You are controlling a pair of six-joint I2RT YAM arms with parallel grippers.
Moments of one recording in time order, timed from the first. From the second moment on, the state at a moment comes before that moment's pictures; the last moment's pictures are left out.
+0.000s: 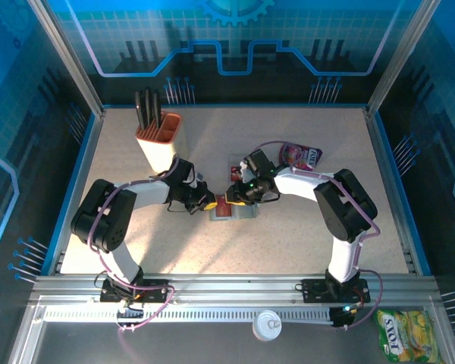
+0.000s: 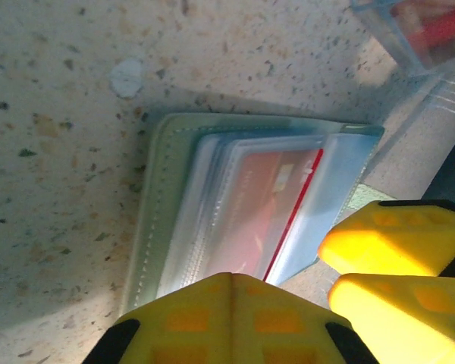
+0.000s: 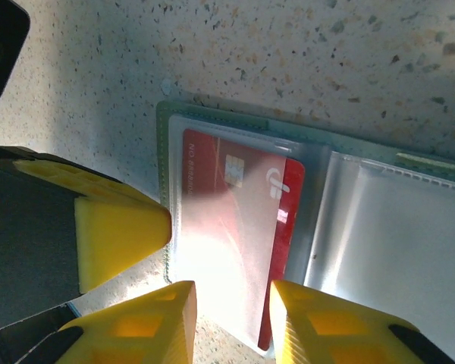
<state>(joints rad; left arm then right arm) -0.34 1.72 0.82 -0.17 0.65 -0.94 0.59 1.88 1.12 -0.32 -0.55 0.63</state>
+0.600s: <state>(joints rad) -0.34 1.75 0.82 -0.16 0.66 -0.92 0.59 1.91 1.12 -0.32 -0.57 0.64</state>
